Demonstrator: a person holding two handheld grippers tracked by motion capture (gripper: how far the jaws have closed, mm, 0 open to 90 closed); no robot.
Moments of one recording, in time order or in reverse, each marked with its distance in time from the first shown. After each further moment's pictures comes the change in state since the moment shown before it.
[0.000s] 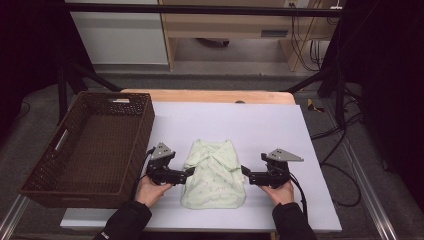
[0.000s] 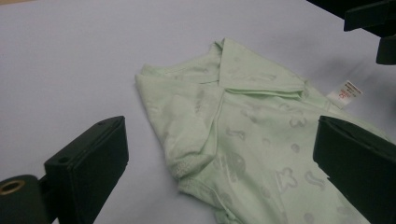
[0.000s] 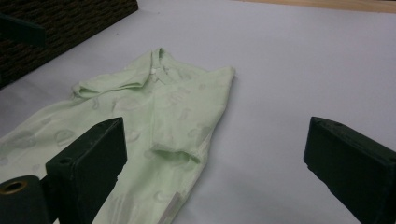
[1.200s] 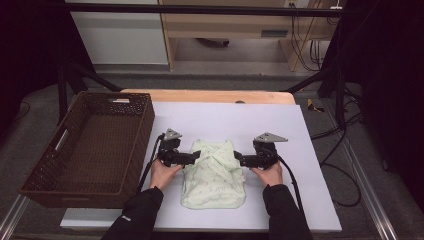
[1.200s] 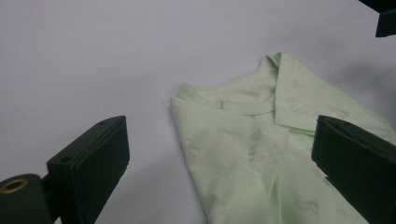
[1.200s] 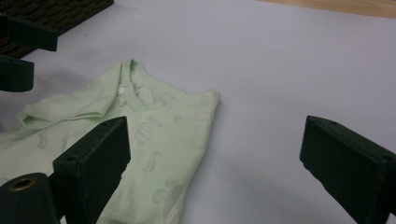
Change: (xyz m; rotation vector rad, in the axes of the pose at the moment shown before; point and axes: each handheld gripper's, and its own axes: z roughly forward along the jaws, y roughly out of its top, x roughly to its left) left arm 0.030 0.022 0.056 0.047 0.093 -0.089; right arm -0.014 0.029 0.054 0.063 -0.031 -0.012
